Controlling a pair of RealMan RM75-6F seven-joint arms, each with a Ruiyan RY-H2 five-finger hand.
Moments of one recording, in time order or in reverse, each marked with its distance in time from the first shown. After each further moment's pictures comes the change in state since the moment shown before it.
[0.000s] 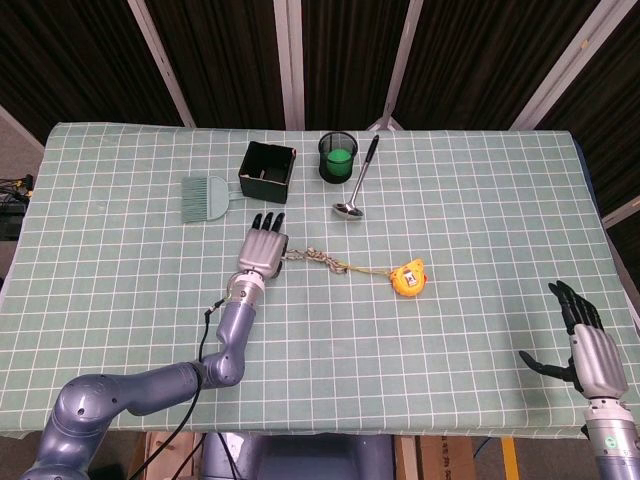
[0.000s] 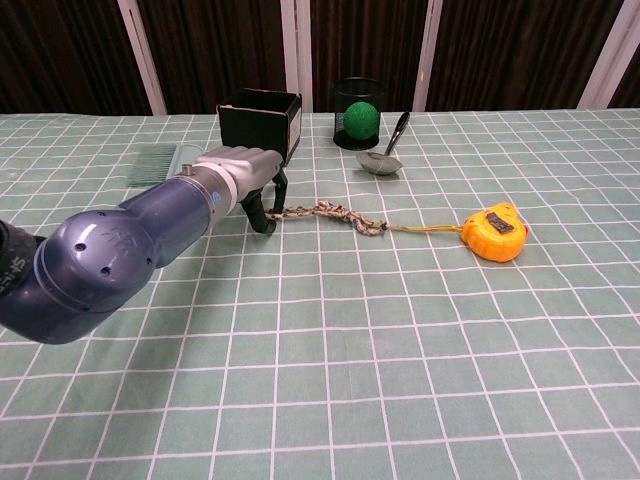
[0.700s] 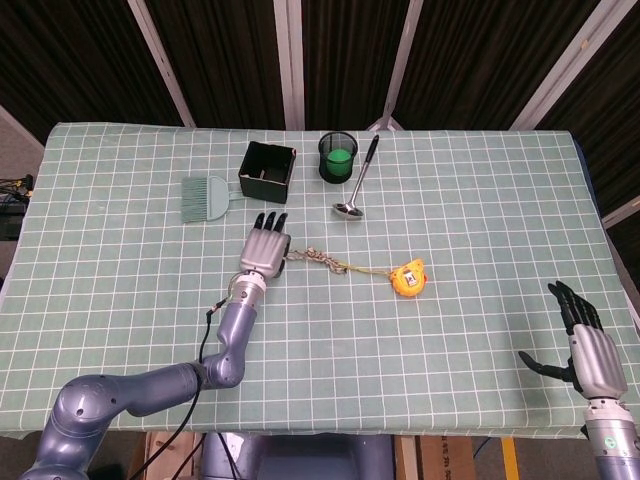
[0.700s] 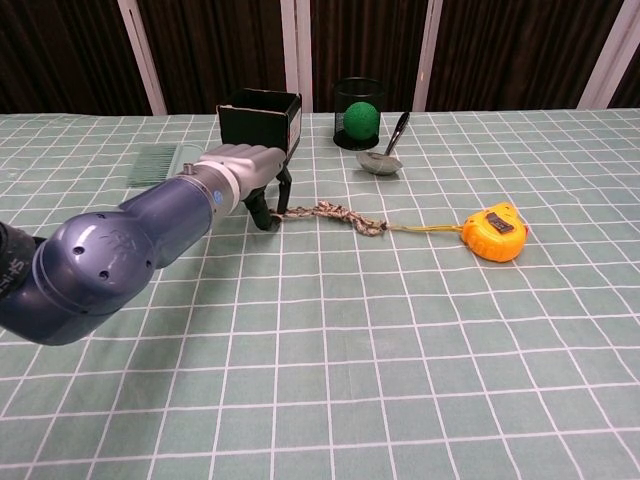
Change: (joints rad) left arm 0.006 0.000 -0.005 -0.010 0.023 0.003 -0.011; right arm -0.001 0.000 0.000 -0.001 -0.001 0.002 -0.003
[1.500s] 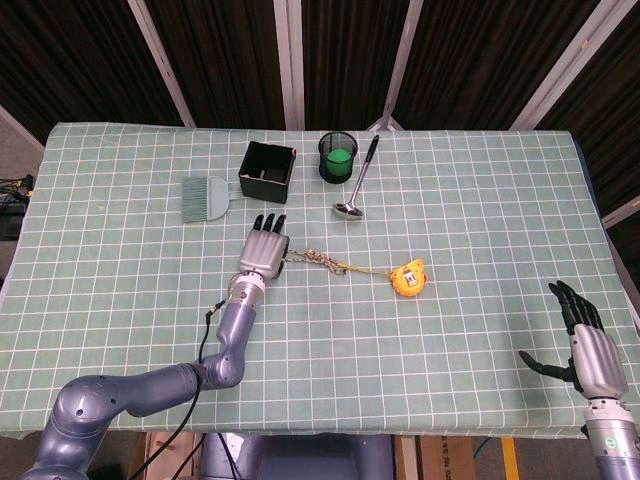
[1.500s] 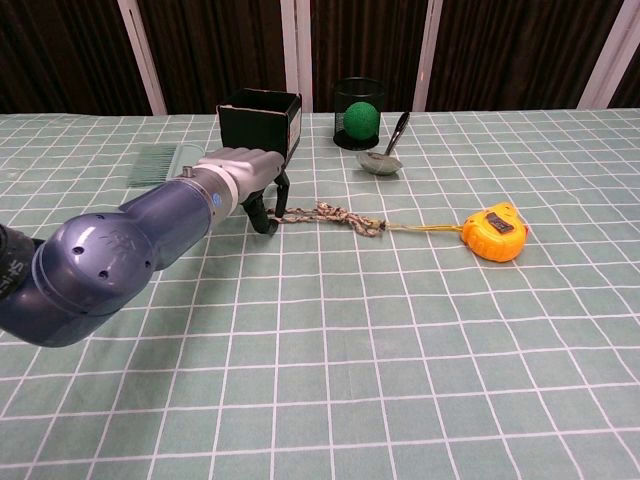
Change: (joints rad) left arm 0.003 -0.002 -0.003 0.002 -0.008 -0.005 0.011; right arm -0.001 0.000 0.002 -0.002 0.002 0.002 0.002
